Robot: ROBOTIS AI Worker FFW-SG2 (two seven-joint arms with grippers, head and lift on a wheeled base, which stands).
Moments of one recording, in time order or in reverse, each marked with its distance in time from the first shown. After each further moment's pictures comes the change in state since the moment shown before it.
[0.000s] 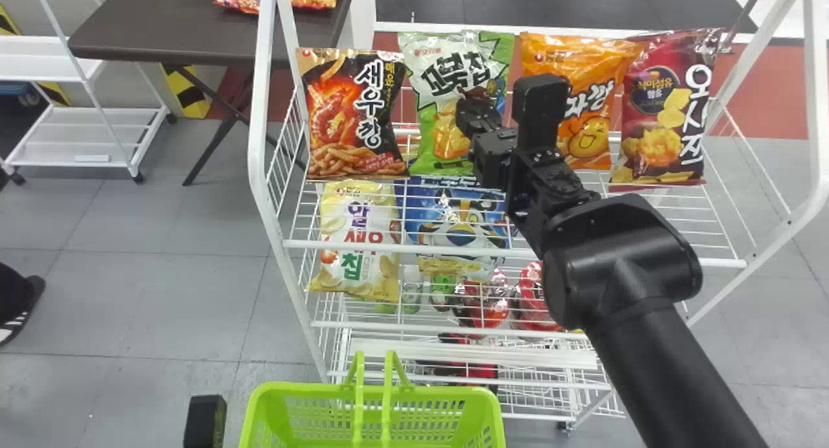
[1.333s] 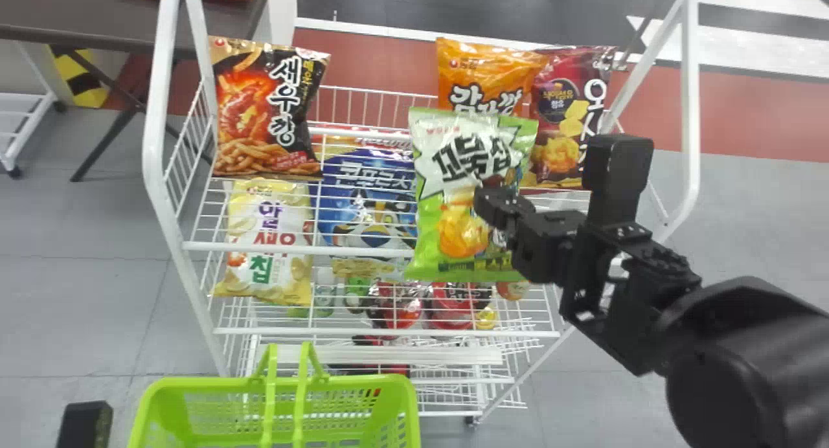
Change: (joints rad) left arm 0.011 -0.010 -0.010 -0.080 0.008 0.016 0.022; right arm 0.492 -0.235 -0.314 -0.927 -0.297 0.787 -0.011
